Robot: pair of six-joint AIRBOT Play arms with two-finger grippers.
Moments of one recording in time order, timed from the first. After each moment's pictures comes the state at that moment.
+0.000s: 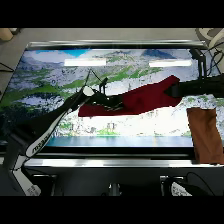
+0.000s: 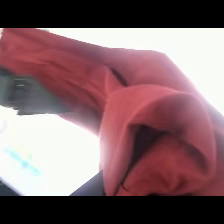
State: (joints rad) left arm -0.55 -1.92 1.57 0.46 -0.83 -1.51; right arm -0.22 -1.22 1.34 -0.87 1.35 0.93
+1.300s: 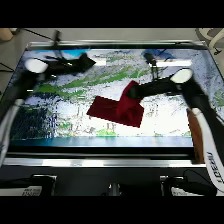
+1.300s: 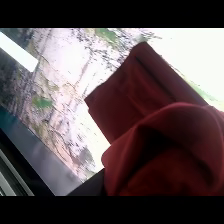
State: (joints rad) left arm -0.21 -1.47 1.58 0.62 -0.79 -1.44; right arm 0.21 -1.48 1.34 -0.65 1.06 1.02
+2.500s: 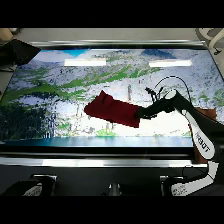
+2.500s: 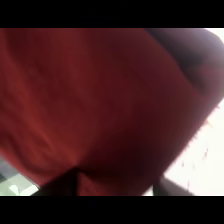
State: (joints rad) left arm -0.01 -1.08 1.57 0.95 -1.05 -1.47; right arm 0.04 -1.70 1.16 -0.84 1.13 1.09
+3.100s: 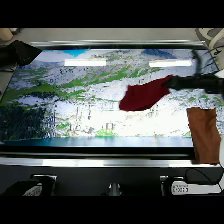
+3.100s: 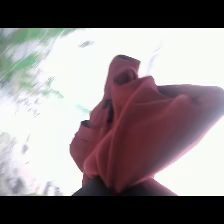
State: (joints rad) left arm -0.01 -1.09 1.56 0.95 -1.05 -1.47; right arm -0.35 -1.53 1.50 -0.69 1.27 0.97
